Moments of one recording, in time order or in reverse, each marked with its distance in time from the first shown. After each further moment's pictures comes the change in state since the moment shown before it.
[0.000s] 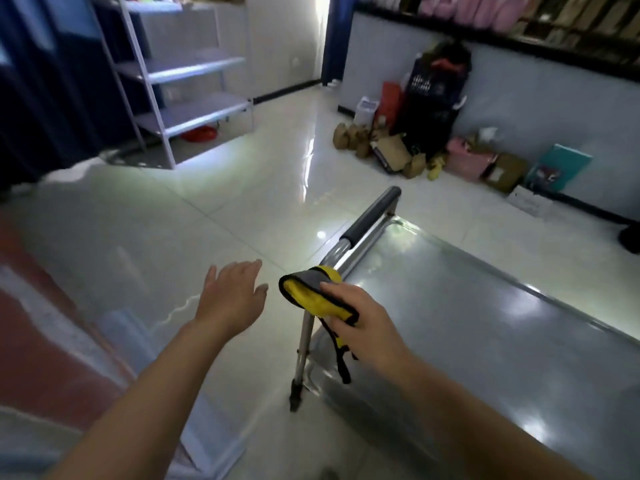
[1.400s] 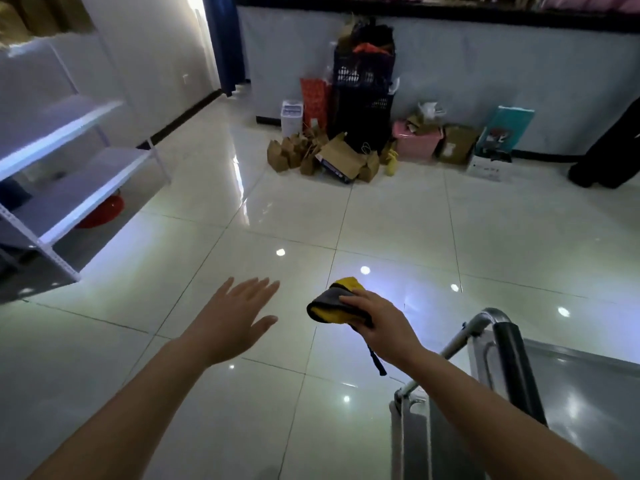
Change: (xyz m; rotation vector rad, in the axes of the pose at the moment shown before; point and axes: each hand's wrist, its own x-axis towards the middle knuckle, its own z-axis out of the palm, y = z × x) left_hand 0.624 -0.113 -0.078 0.283 -0.197 0.723; right_hand 0.560 0.123 0.017 -0.338 0.236 0.267
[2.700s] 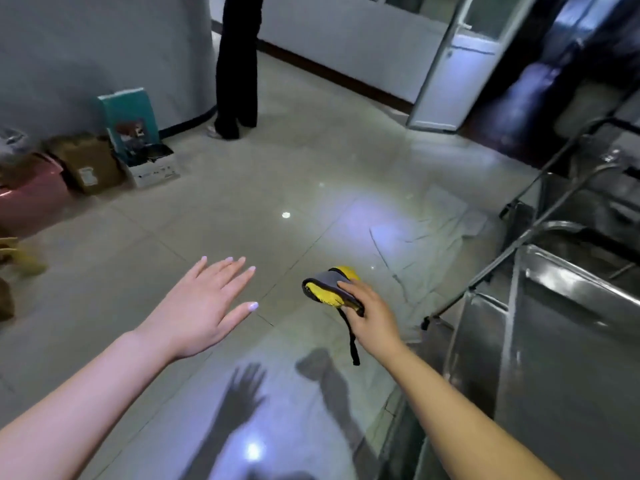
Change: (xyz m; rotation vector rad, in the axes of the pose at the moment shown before) left_hand 0.819 0.296 -0.139 0.144 0.073 1.250; right_hand 0.264 0.400 -0.306 -0.015 0.945 1.006
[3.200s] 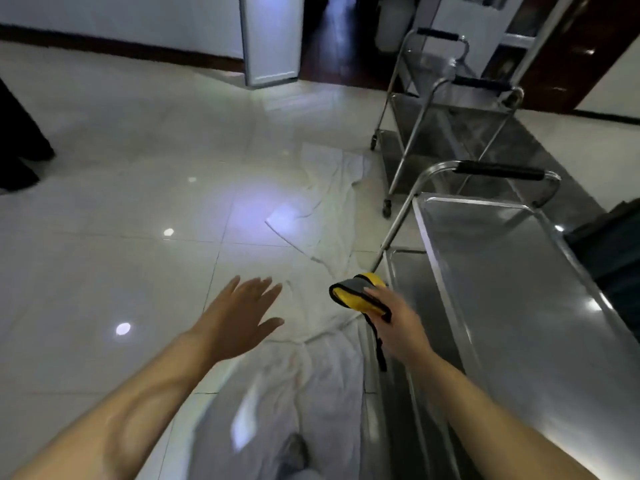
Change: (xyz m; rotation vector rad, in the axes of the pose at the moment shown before) left_hand 0.353 0.085 0.052 0.106 -0.140 0.620; right_hand 0.076 0.140 -0.107 -0.035 0.447 0.478
